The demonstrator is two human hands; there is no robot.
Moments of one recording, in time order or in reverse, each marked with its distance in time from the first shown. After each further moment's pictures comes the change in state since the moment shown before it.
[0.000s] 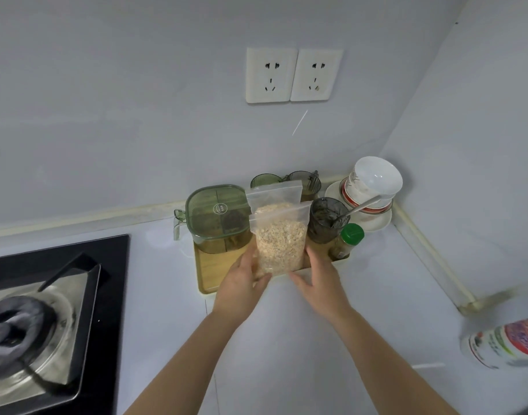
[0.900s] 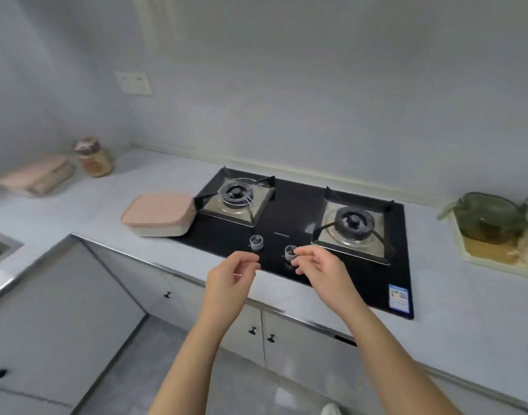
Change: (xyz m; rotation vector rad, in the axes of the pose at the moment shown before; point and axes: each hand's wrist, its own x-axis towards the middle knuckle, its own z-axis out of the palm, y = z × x) left_hand -0.575 -0.131 -0.369 -0.298 0.746 -0.339; right_hand -0.404 -0.469 0.185 0.492 -0.550 -0.321
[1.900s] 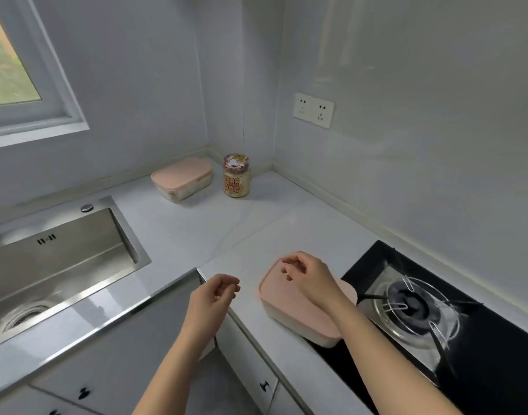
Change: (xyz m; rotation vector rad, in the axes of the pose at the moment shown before) left_hand 0.221 -0.208 -0.343 -0.052 0.454 -0.309; right_hand 0.323 -0.150 0.395 -0.205 -0.498 -0.173
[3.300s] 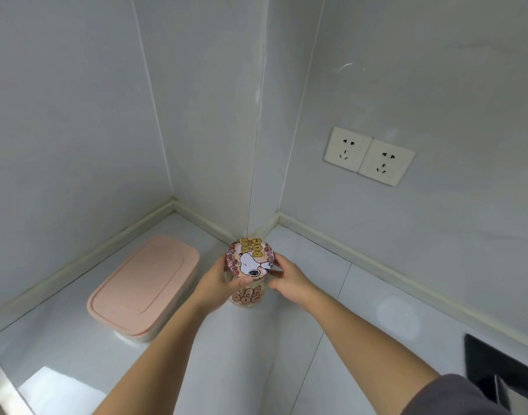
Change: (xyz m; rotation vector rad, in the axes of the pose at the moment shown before) left_hand 0.544 -0.025 -0.019 0.092 -0.483 0.080; right_hand 0.465 -0.048 0.089 0.202 0.017 0.237
